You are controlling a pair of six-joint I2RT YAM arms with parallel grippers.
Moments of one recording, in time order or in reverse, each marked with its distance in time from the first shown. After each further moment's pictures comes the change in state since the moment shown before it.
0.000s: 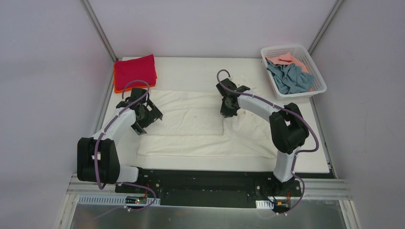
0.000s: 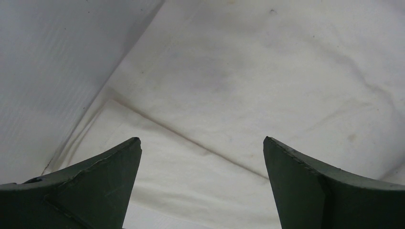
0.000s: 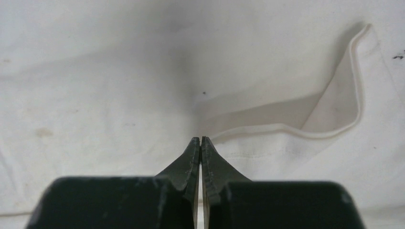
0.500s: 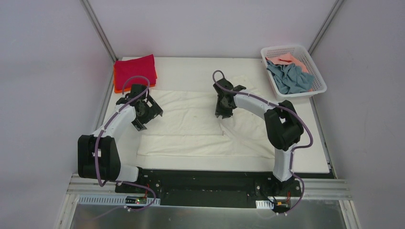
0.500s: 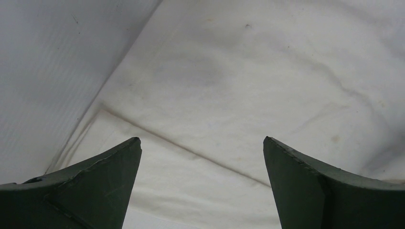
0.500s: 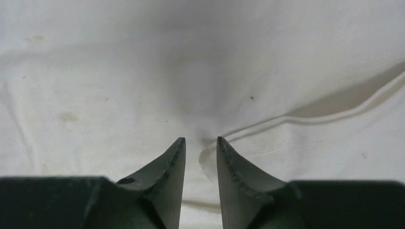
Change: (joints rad) left arm 0.000 0.019 0.051 0.001 0.000 0.014; right arm 0.015 0.056 0.038 0.039 -0.110 -0.037
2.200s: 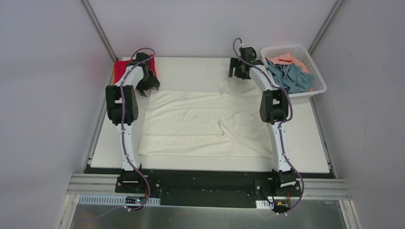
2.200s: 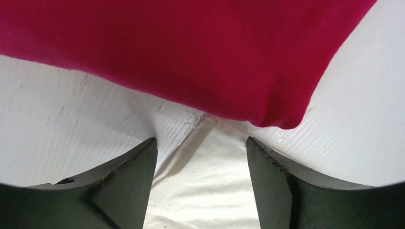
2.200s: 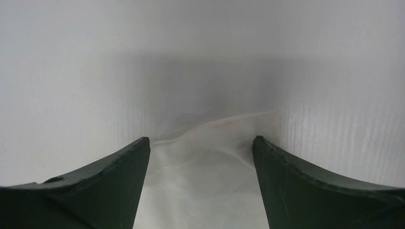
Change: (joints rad) left arm 0.098 0.913 0.977 -0.103 -0.033 0.245; right arm -0.388 0.640 0.924 0.074 -0.111 -0.457
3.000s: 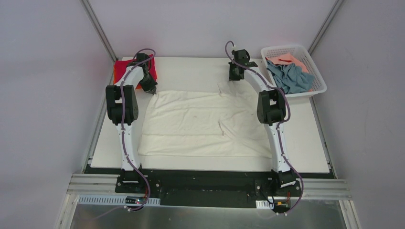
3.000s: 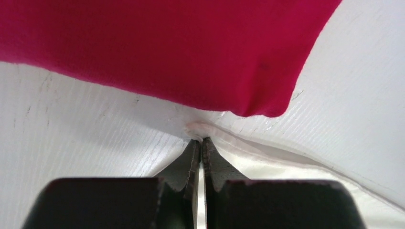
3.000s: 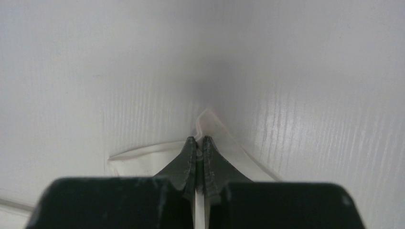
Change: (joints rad) left arm 0.001 0.003 -0.004 -0.003 0.080 0.005; right arm 0.061 -0.016 -0.049 0.019 0.011 -0.047
